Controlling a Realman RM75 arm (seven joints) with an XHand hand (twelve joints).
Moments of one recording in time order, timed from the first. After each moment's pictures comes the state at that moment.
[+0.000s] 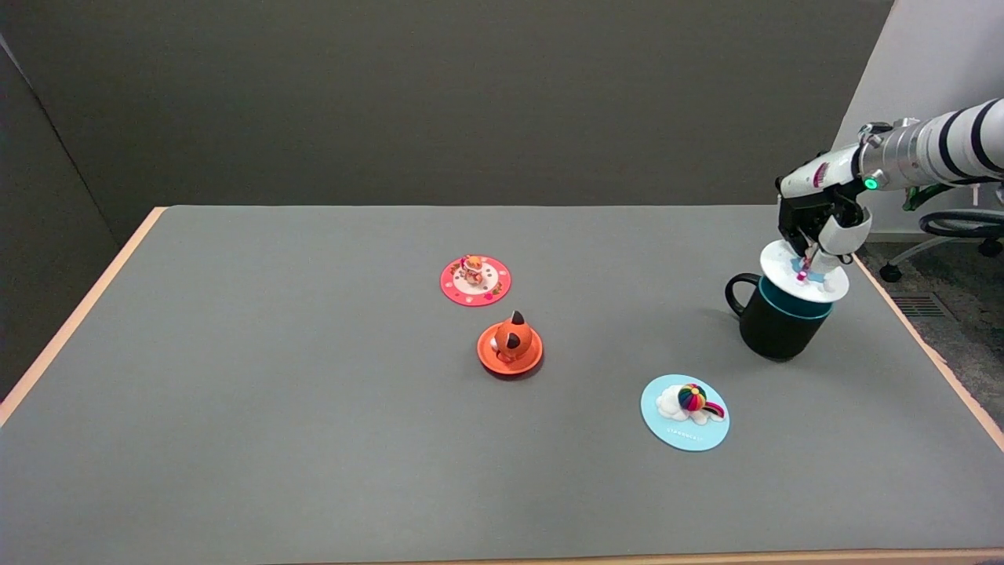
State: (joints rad) arm 0.46 -0.29 1.46 -1.56 -2.06 -1.08 -0.17
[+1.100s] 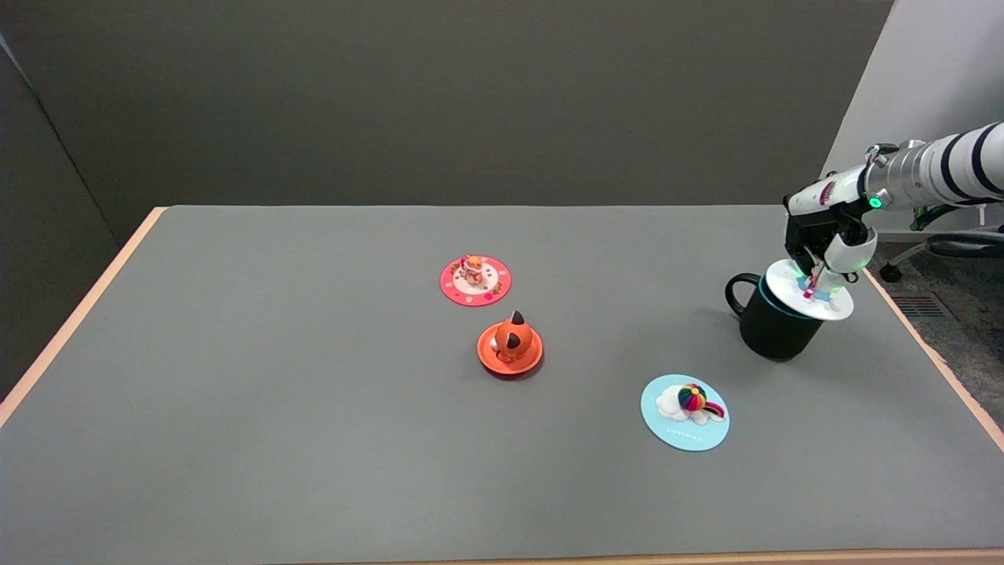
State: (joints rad) arm 0.30 -0.29 1.56 -1.57 -2.08 -1.06 -0.11
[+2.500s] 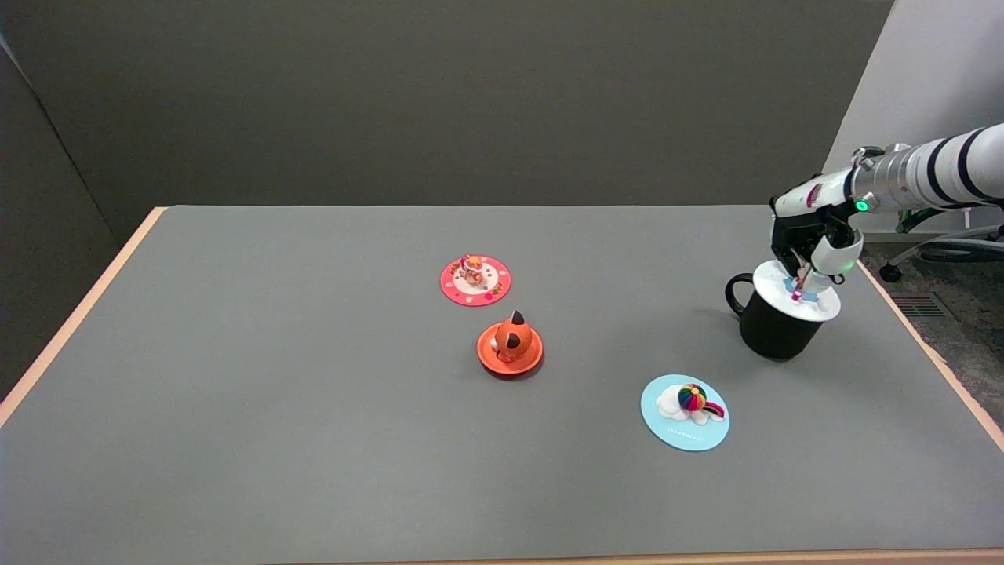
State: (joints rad) arm 0.31 -0.29 1.53 -1.60 -2.08 -1.03 -0.09
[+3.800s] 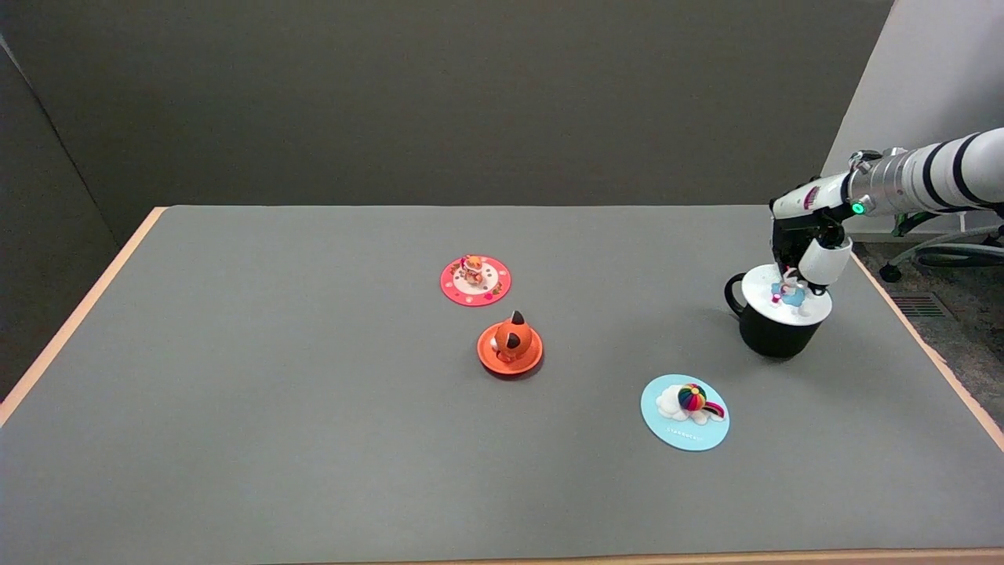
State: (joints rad) arm 0.31 -0.29 1.51 -1.58 -2.08 -1.00 -0.06
